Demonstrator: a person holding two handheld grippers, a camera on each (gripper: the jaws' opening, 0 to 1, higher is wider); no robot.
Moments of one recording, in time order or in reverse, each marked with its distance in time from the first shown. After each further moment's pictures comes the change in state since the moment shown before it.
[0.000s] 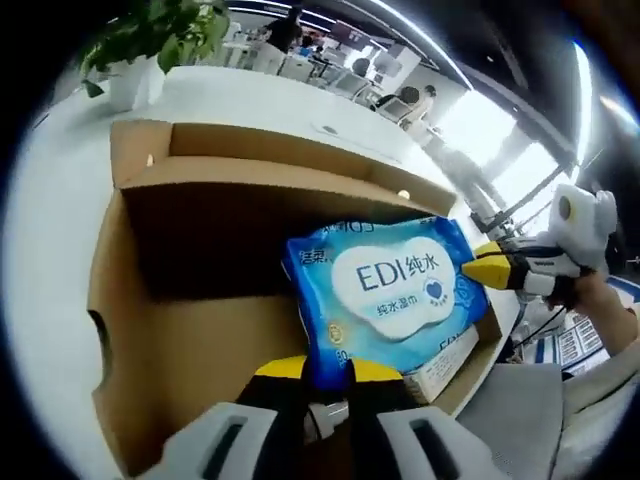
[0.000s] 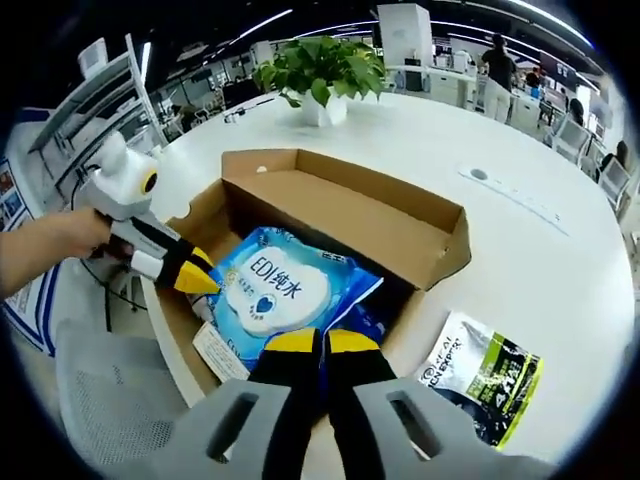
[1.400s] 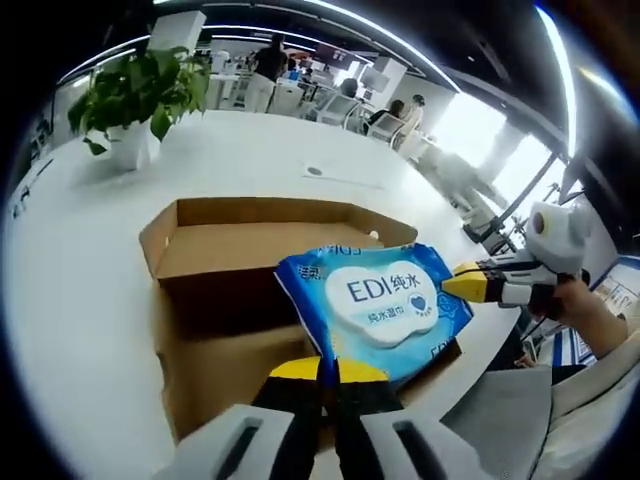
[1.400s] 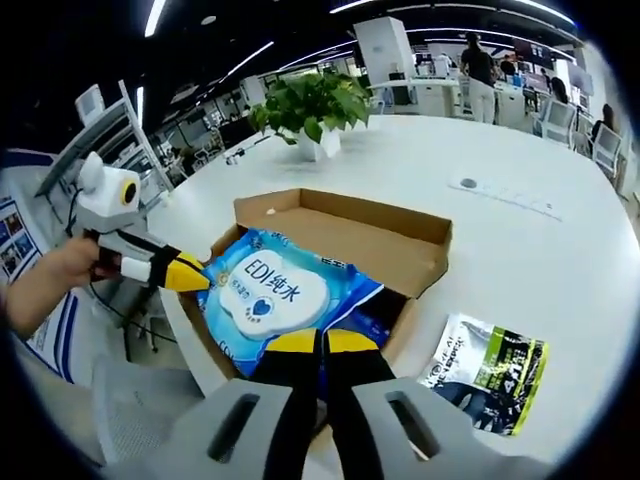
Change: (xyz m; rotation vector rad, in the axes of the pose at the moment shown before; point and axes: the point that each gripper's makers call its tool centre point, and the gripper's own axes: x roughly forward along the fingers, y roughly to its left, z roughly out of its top) left arm -0.062 -0.044 0.041 0.109 -0.102 0.068; right arm -0.042 0.006 0.023 0.121 -0.138 0.049
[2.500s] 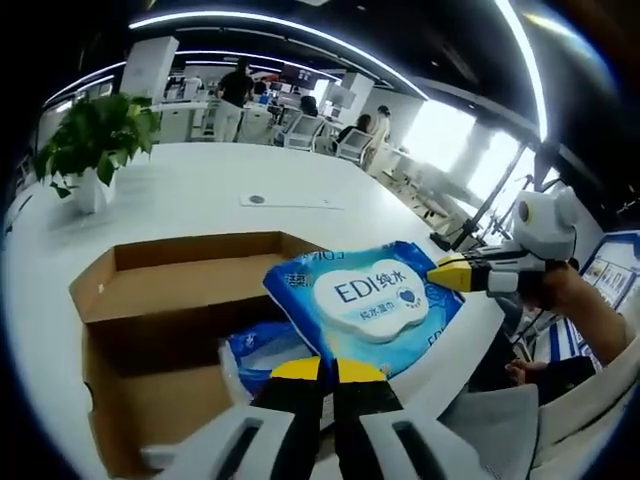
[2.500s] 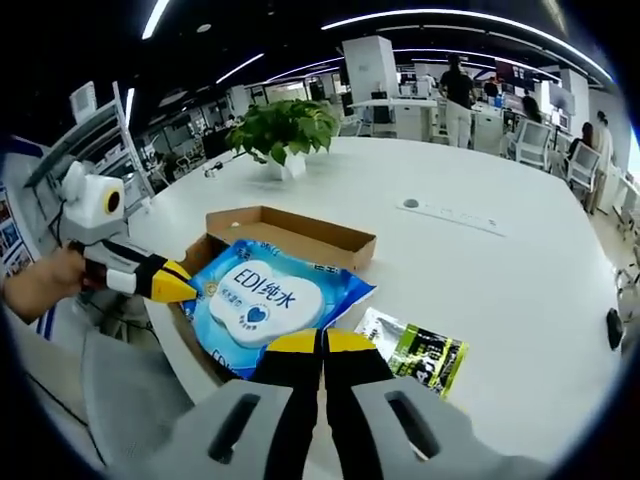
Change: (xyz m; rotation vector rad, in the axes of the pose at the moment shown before) left arm 0.040 -0.095 0.018 0.091 -0.087 -0.076; right arm -0.080 -0.070 -0.001 -0.036 -0.060 -0.124
